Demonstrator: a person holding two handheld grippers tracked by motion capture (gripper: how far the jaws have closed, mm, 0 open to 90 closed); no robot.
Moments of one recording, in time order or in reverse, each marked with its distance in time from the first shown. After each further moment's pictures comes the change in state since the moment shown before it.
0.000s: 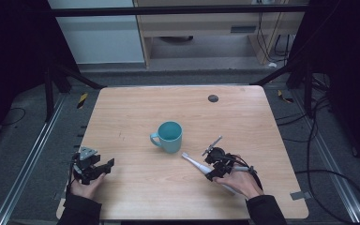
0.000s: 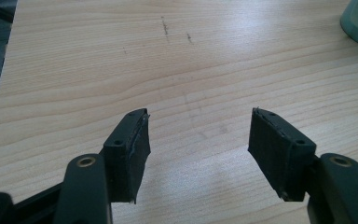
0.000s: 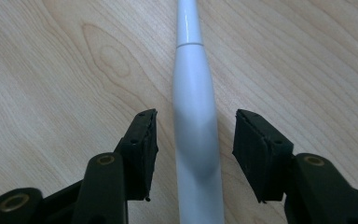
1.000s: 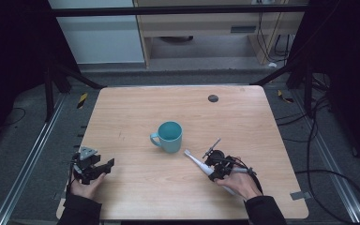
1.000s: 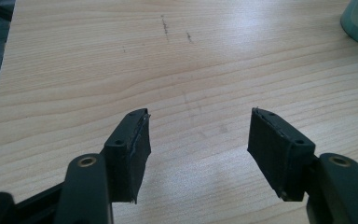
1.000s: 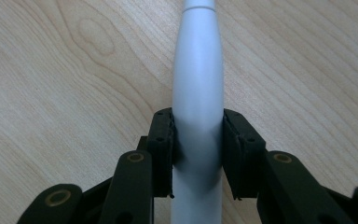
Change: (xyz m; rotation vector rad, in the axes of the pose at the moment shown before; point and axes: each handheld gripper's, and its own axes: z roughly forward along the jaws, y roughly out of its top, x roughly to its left) left arm 0.000 0.000 0.000 0.006 -0.001 0.001; right arm -0.001 -0.004 0.013 0.064 -0.010 0.026
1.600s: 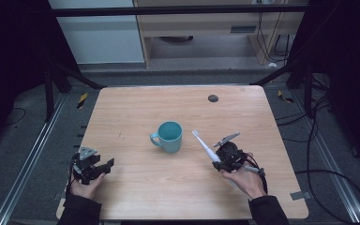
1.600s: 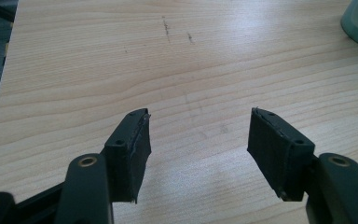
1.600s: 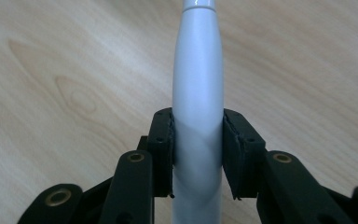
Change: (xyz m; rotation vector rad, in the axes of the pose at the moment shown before) left arm 0.000 0.000 -0.001 -0.003 0.002 -0.005; right arm -0.017 -0.012 -0.040 -0.271 -0.072 0.140
